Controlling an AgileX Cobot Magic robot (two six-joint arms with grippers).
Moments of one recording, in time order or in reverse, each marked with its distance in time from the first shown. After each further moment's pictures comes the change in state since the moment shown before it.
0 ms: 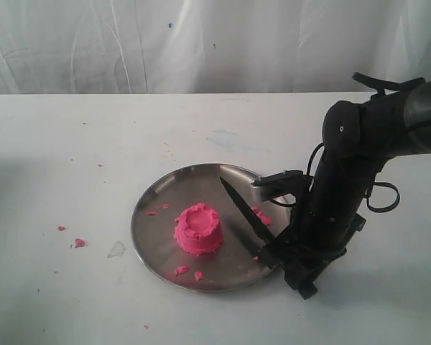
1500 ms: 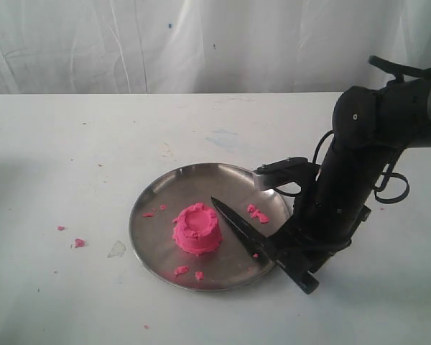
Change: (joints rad) left arm 0.000 0.000 0.000 0.000 0.000 0.000; right arm 0.000 -0.077 0.013 0.000 0.007 0.000
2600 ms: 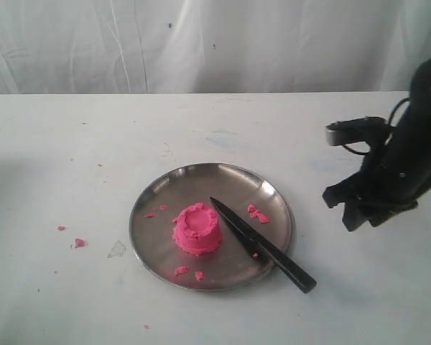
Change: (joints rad) left arm 0.000 0.000 0.000 0.000 0.000 0.000; right arm -0.246 -0.053 -0.017 -0.125 -0.094 0.095
